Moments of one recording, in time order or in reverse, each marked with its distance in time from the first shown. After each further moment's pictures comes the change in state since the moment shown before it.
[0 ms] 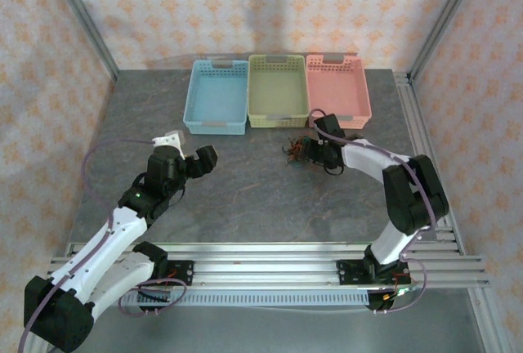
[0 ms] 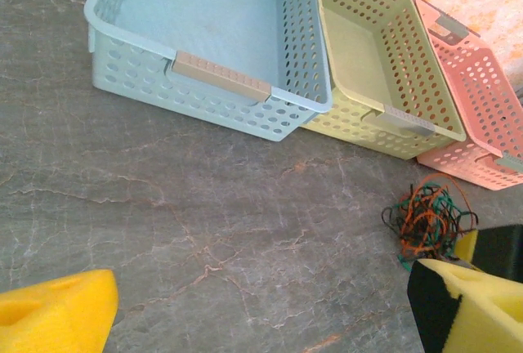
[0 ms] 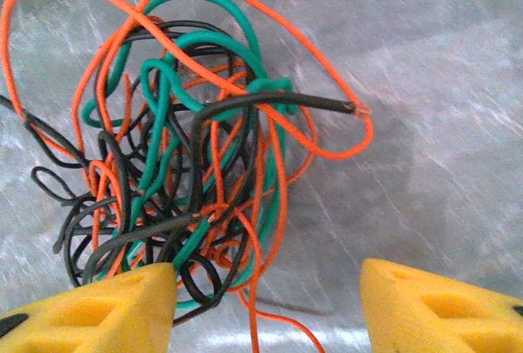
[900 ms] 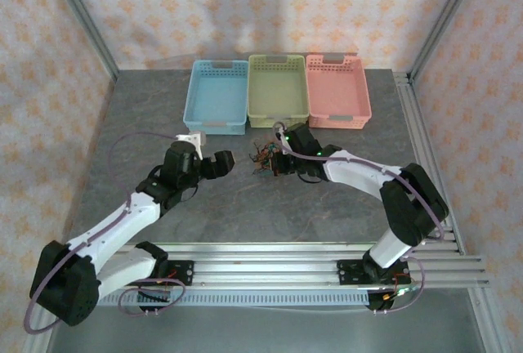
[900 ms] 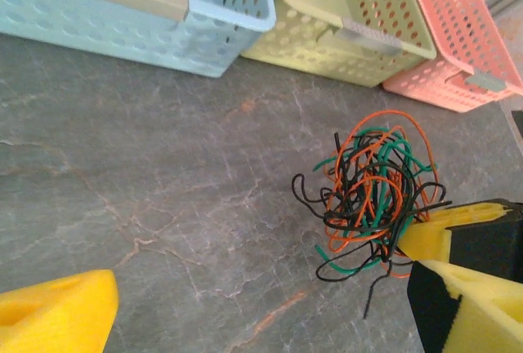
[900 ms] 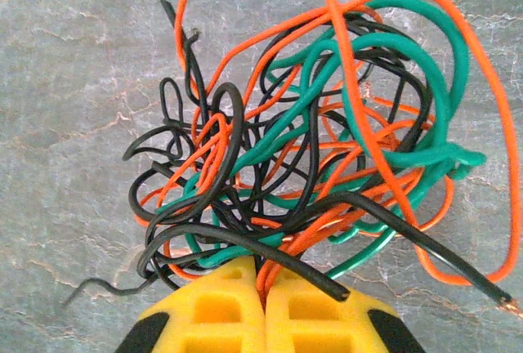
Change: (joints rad) left arm -0.049 0.221 0.003 0.136 0.179 0.026; right arm 0.272 -0.066 -0.021 0.122 -0.159 -0.188
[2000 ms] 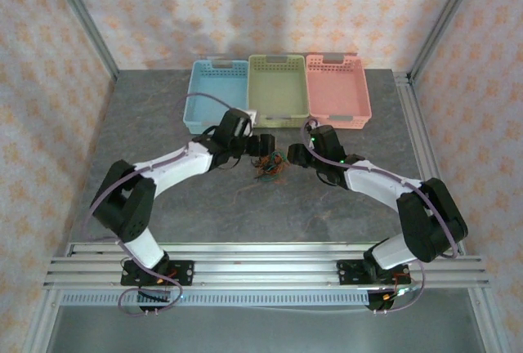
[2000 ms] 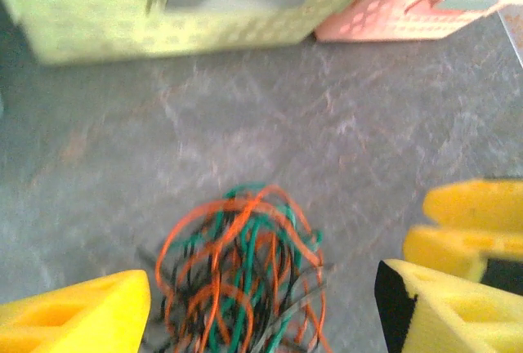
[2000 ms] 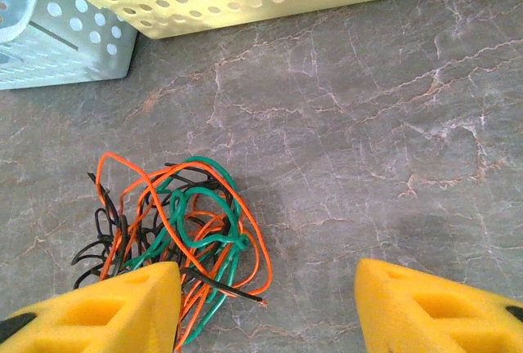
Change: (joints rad) left arm -0.147 0.624 0.546 -0.060 0.051 0.111; right arm -0.142 -0.161 -0.198 0.194 0.153 0.108
